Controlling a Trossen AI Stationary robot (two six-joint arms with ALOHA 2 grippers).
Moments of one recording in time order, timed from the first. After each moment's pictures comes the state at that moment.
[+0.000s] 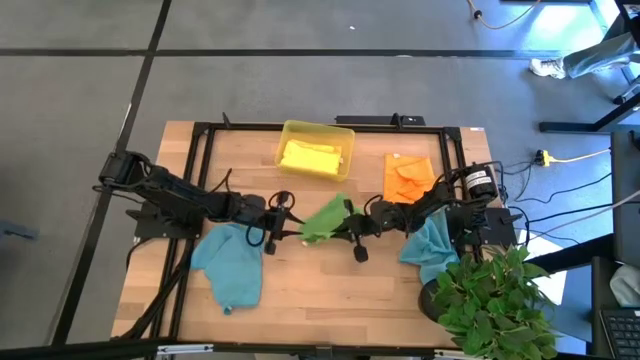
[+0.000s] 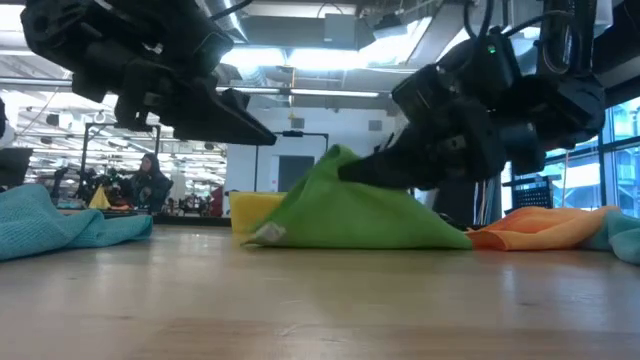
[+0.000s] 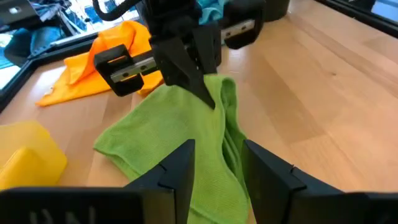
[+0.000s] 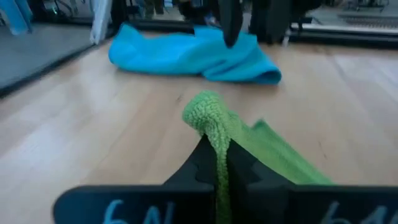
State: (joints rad) left arm -0.12 1.41 0.43 0.59 -0.04 0.23; right arm 0.08 1.94 0.54 1.17 -0.13 -0.03
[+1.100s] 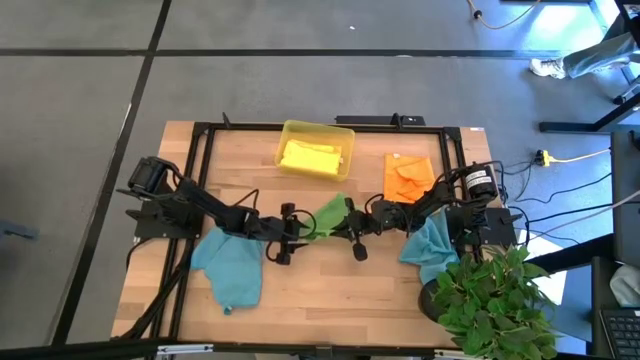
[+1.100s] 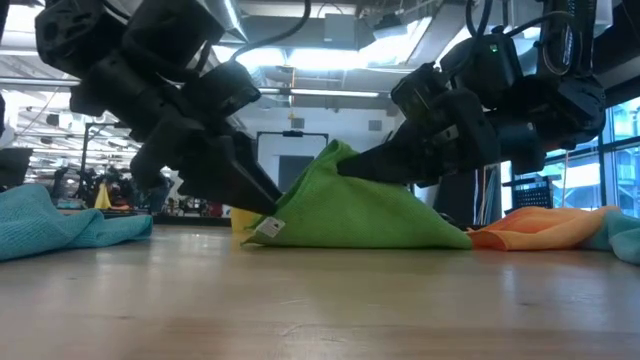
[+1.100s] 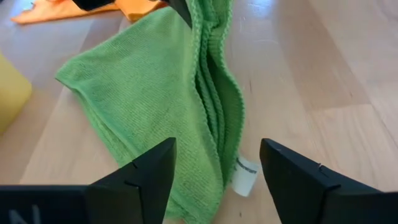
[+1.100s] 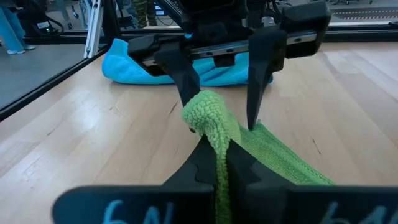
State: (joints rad) left arm -0.22 1.68 0.56 0.51 -0.27 0.01; right arm 0.07 1.93 0.54 1.19 -0.11 0.04
